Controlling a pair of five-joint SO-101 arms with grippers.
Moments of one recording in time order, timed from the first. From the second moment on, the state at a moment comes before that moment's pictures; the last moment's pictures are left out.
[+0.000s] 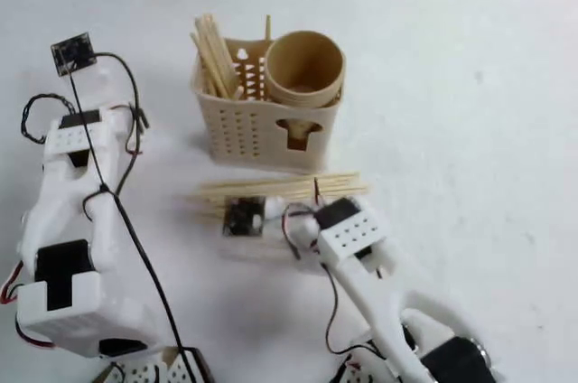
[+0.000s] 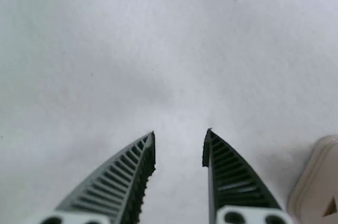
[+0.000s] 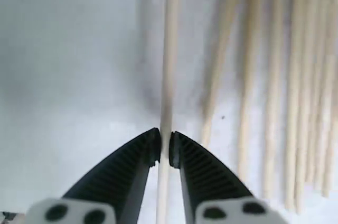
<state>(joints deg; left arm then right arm) -19.9 5.8 24.3 41.2 12.0 -32.4 -23.7 55.6 56.2 57.5</state>
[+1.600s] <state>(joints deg) -19.9 5.8 24.3 41.2 12.0 -32.4 -26.2 32.4 15.4 6.7</state>
